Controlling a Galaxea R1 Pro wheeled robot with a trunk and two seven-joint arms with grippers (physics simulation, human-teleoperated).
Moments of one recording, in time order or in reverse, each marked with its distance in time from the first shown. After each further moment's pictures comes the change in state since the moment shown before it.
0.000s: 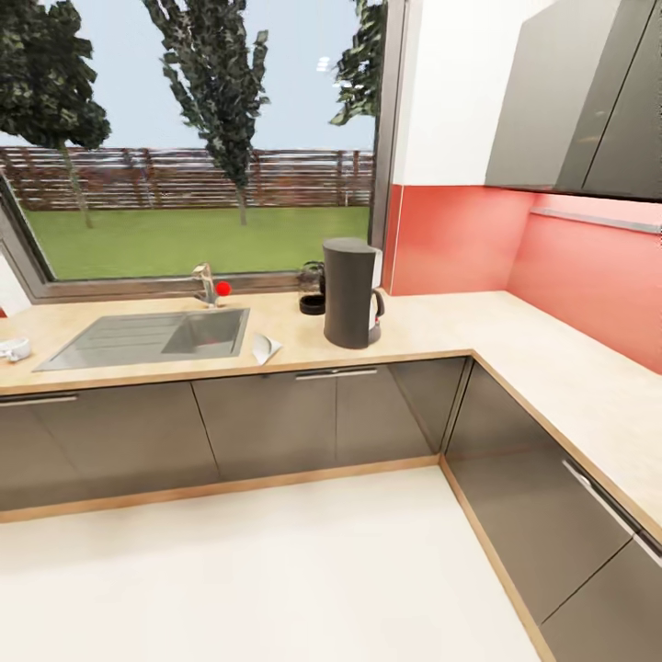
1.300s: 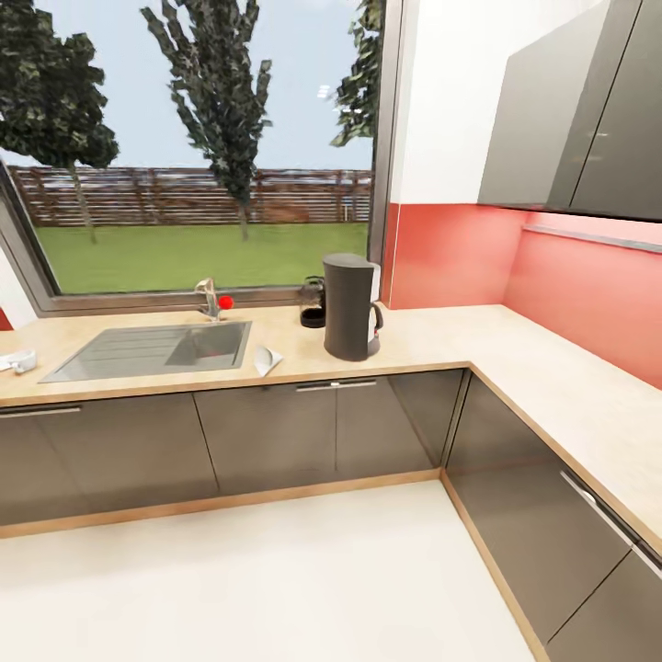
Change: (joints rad) left arm 0.000 0.005 0.000 -0.010 -0.003 0.005 0.002; right arm -0.001 0.007 0.005 -0.007 0.011 0.035 -0.020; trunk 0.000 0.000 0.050
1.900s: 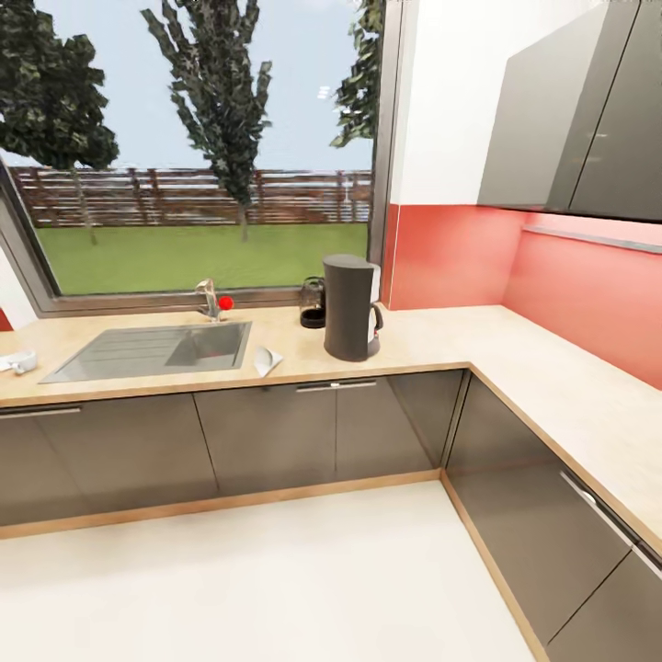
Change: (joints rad) left arm -0.003 0.045 0.003 -0.171 -0.026 0.198 0.027; right arm 0.000 0.021 -0.022 -0.042 0.114 0.007 -0.013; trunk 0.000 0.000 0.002
